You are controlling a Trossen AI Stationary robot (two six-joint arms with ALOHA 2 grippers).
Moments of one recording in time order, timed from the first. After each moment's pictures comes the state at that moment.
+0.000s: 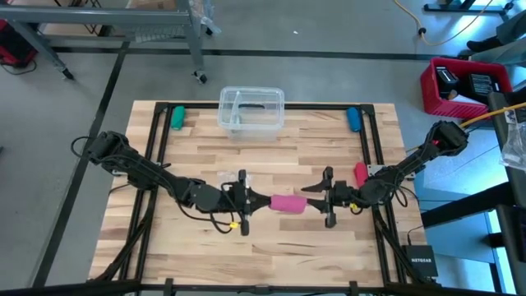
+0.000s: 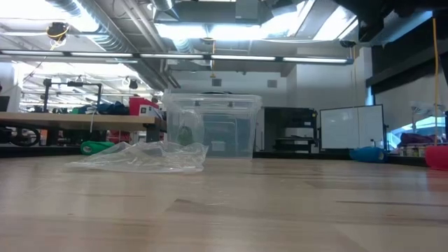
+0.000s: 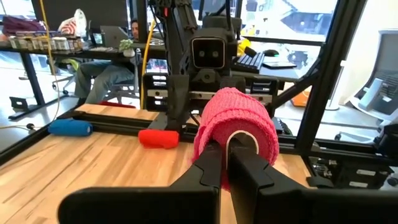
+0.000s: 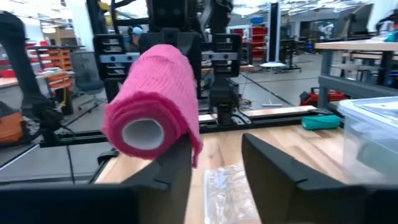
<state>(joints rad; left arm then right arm) -0.42 1.56 1.00 0.53 -0.53 -0.11 0.59 1.16 0.35 0.92 0.61 0.04</state>
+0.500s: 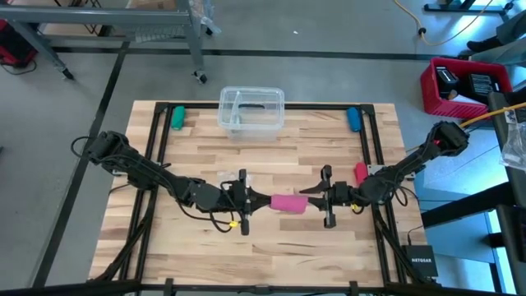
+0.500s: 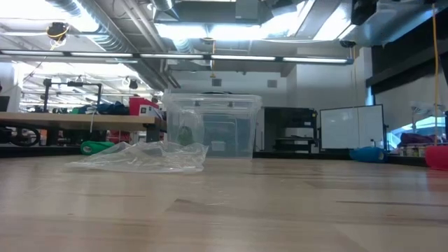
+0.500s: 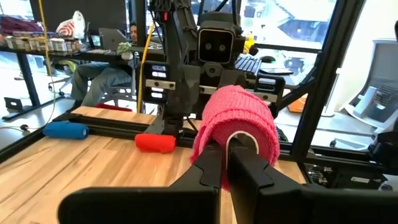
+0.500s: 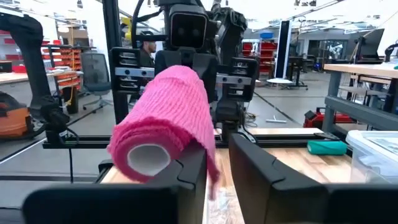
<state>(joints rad) -0.41 1.56 1.00 0.55 -0.53 -0.12 0.56 1.16 0.40 0.91 0.54 -0.06</state>
